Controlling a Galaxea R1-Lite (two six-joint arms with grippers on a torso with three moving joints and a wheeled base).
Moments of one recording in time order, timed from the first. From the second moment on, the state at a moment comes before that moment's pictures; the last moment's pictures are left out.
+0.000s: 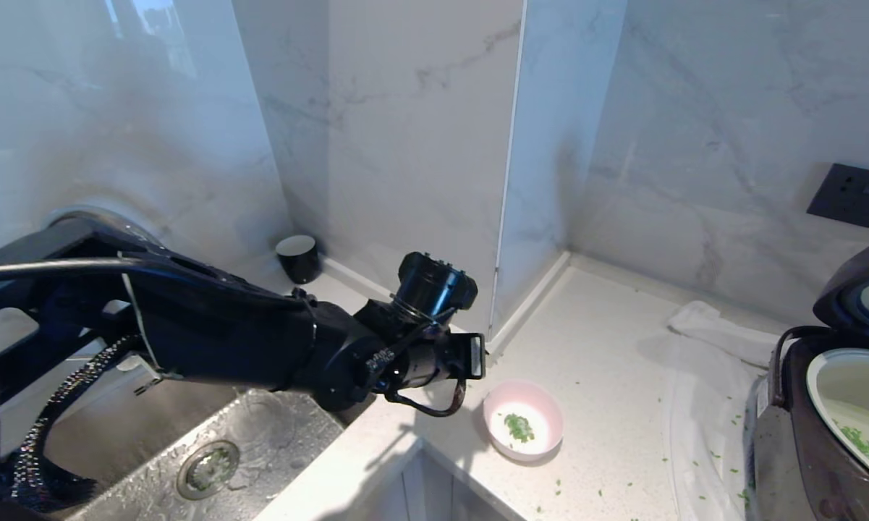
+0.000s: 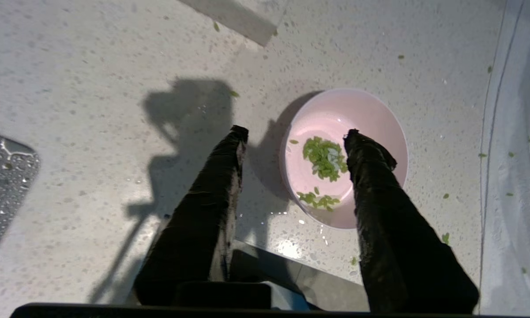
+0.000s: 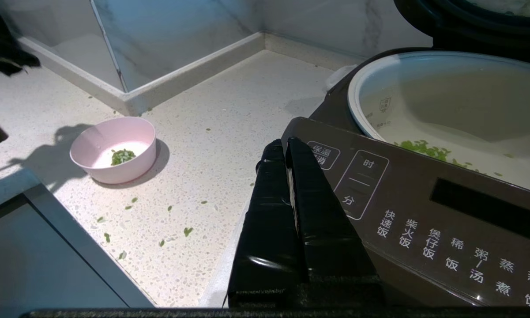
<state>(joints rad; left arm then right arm) -0.79 2.08 -1.28 -0.15 0.13 -0.50 0.00 0.00 0.00 0.00 0.00 -0.01</state>
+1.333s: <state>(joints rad) -0.89 2.39 -1.44 -0.07 0.19 -0.52 0.00 0.00 0.00 0.00 0.00 -0.01</state>
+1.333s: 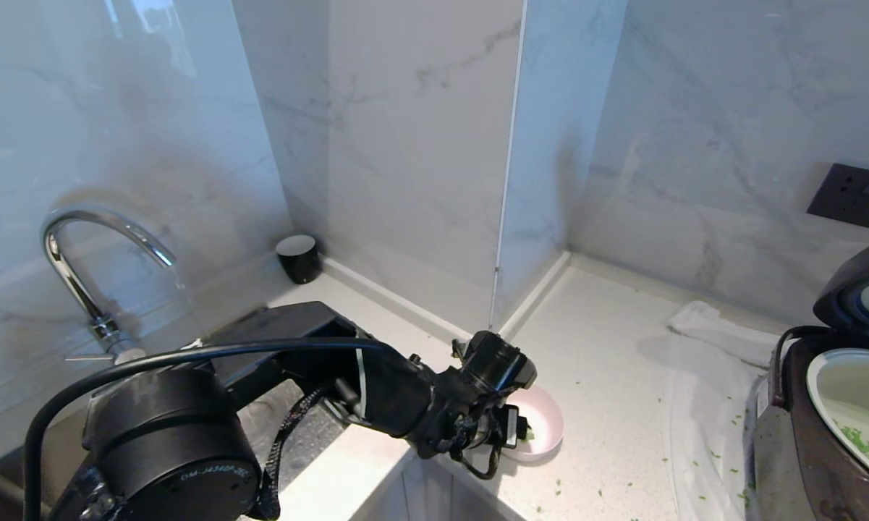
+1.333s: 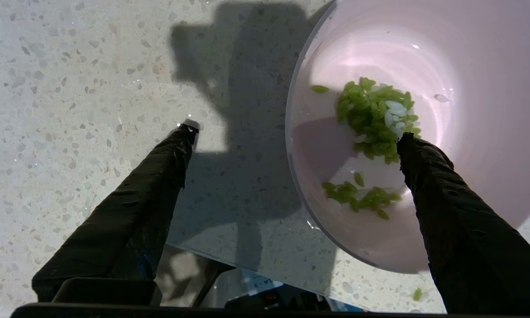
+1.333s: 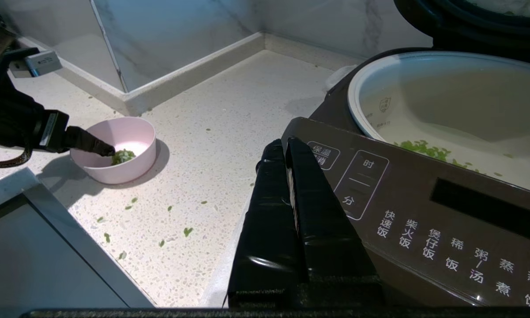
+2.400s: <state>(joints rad) -0.90 2.46 -1.60 0.10 0.29 -0.53 0.00 0.00 0.00 0.00 0.00 -0.01</state>
